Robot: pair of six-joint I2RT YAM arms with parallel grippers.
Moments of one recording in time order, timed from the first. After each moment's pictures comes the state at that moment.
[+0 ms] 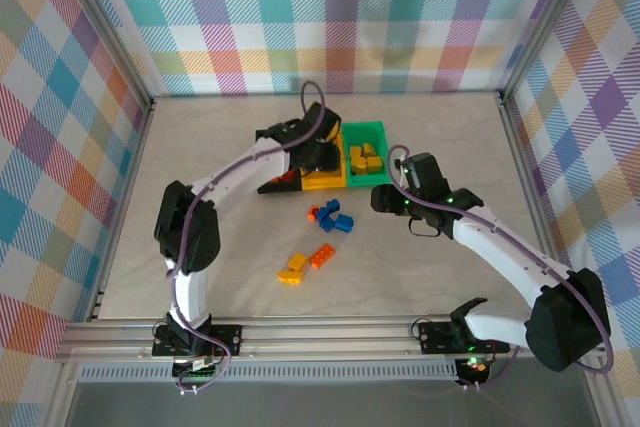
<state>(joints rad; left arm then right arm) -0.64 1.97 1.77 -0.77 -0.09 -0.50 0.50 1.21 0.86 -0.50 -0.06 0.47</state>
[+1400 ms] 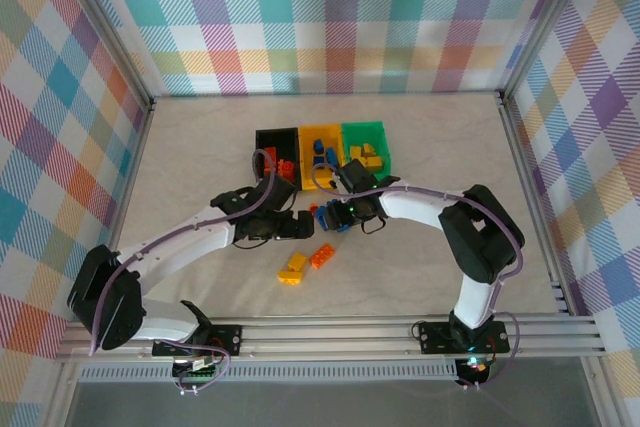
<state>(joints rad) -0.70 1.33 0.93 -0.69 -0.02 -0.69 0.70 1.80 1.08 -0.40 -0.13 0.30</state>
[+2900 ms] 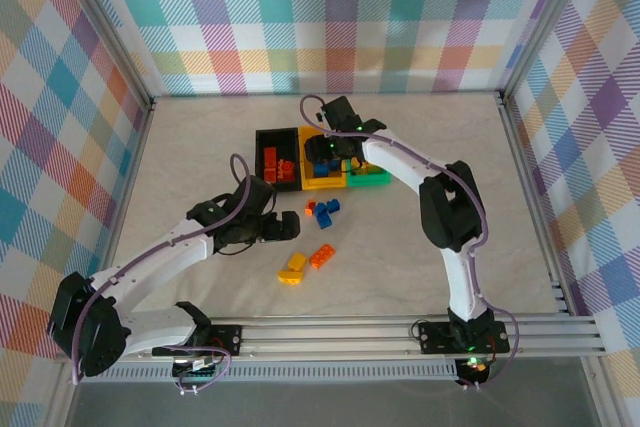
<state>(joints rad) -0.64 1.19 0.85 -0.70 -0.02 -0.66 0.61 2.11 1.77 -0.55 -0.09 0.34</state>
